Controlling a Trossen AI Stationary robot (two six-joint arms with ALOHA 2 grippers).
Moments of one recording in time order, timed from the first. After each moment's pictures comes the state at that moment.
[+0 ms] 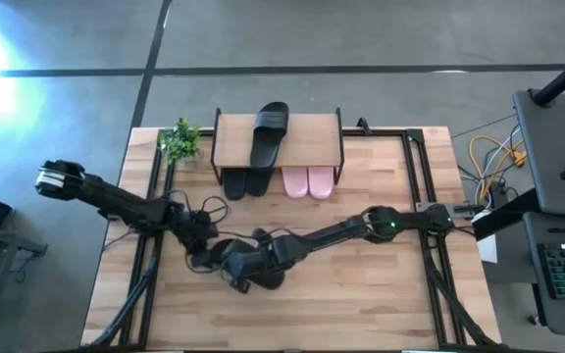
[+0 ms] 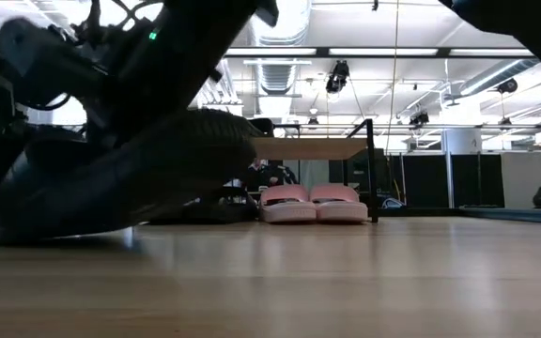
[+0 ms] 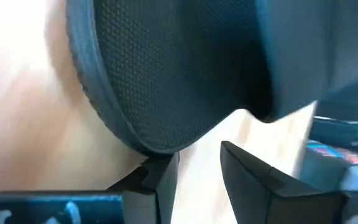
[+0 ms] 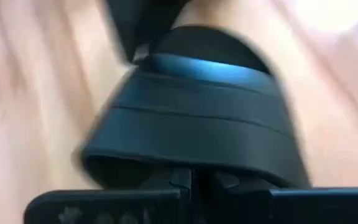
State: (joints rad) left arm -0.13 1.10 0.17 0.02 0.47 -0.88; right arm 0.27 2.54 2.26 -0.64 0.28 0.59
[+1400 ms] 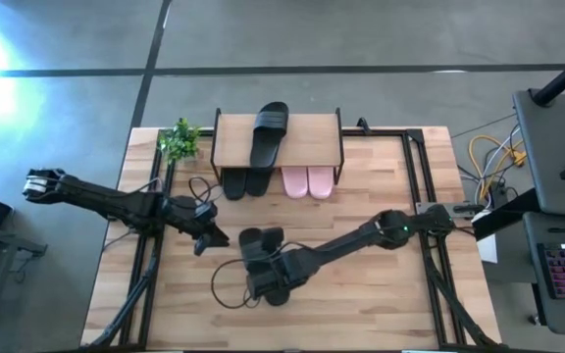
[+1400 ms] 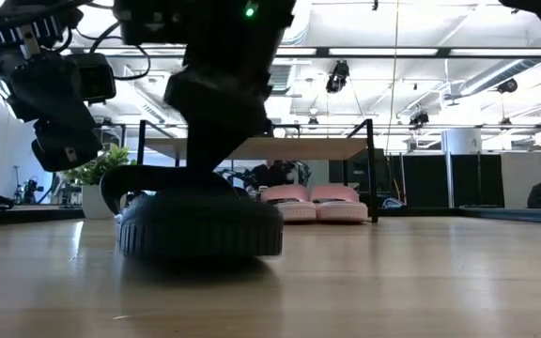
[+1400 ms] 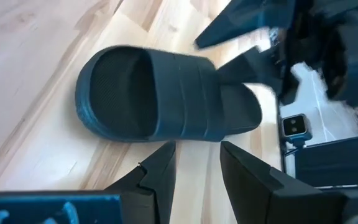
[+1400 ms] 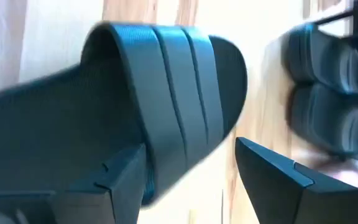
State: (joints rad) left arm -0.12 0.75 0.26 -0.04 0.19 -0.75; right arm 0.37 2.46 2.22 -1.04 0.60 0.10
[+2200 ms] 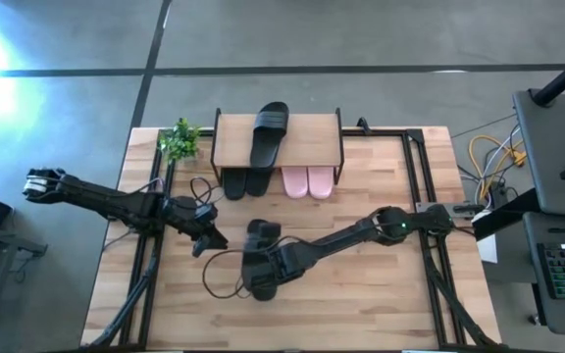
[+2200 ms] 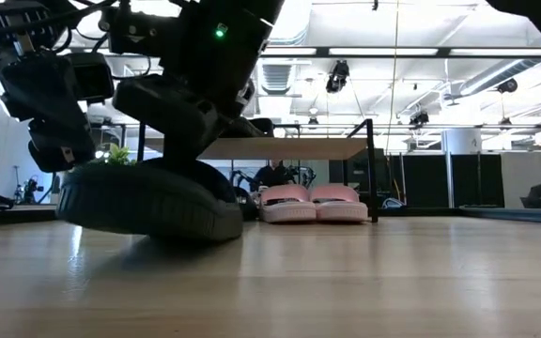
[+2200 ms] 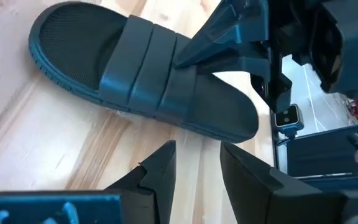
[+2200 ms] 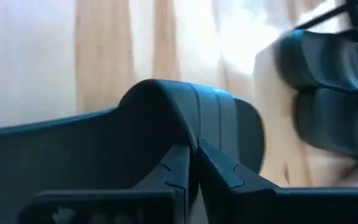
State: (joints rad) left arm -0.12 0.75 0.26 -0.04 0.23 -0.75; right arm 0.33 2.45 2.17 -0.87 0.59 0.18
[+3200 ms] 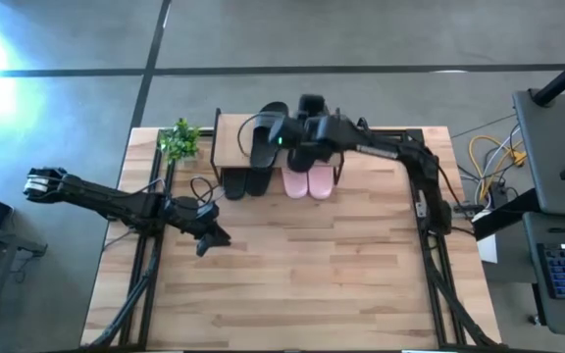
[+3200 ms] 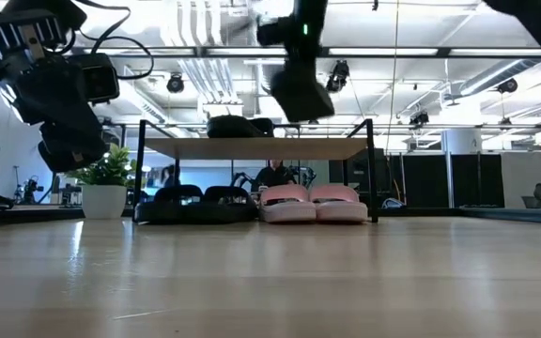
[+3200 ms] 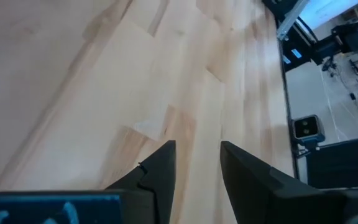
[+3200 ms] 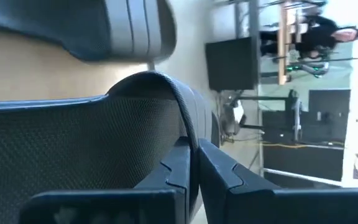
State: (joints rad) left arm -0.12 0.79 0.26 -0.01 0.16 -0.72; right arm -0.21 2.05 2.14 -1.16 0.91 -0.37
